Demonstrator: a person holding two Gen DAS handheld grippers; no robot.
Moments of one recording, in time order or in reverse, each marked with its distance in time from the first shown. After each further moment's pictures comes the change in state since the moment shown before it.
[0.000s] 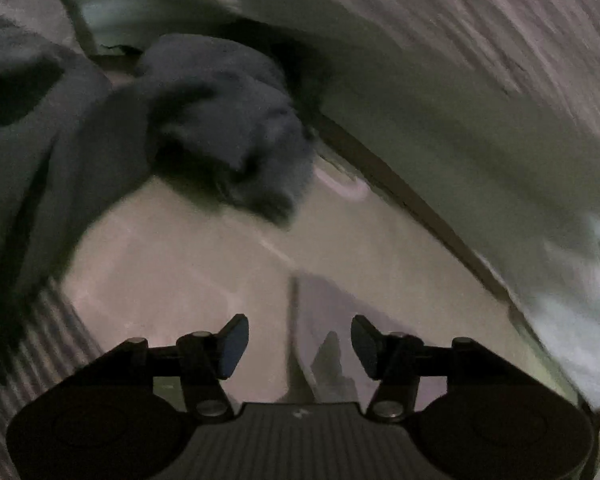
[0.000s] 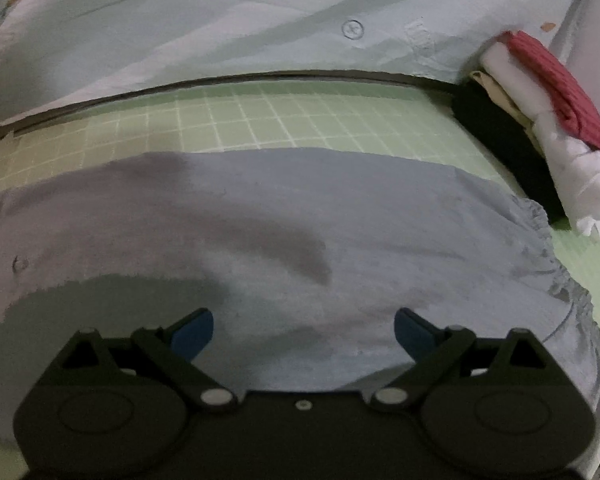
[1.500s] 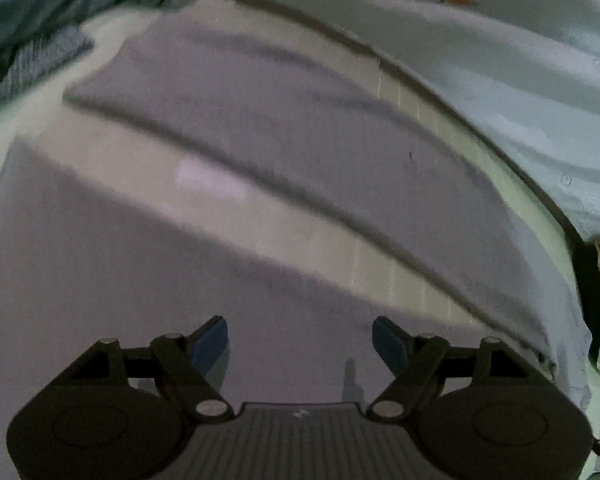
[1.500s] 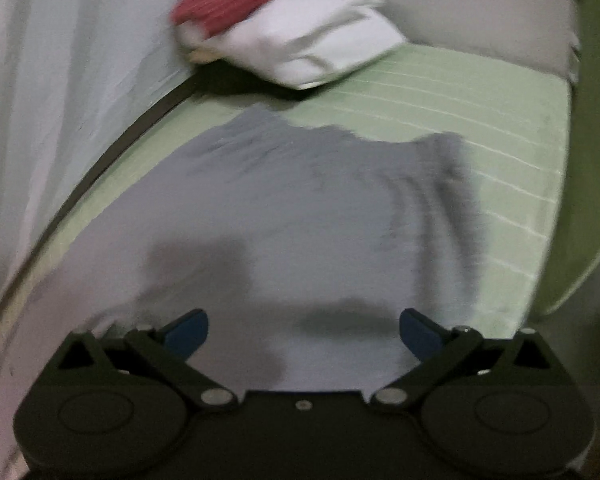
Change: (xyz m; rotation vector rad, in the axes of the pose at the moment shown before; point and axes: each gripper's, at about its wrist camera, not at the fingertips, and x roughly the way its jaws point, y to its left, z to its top) left arm -0.140 -0.139 -0.321 0.076 0.153 0.068; right arm -0.043 -0.325 -0.174 0.694 -0.052 0.149
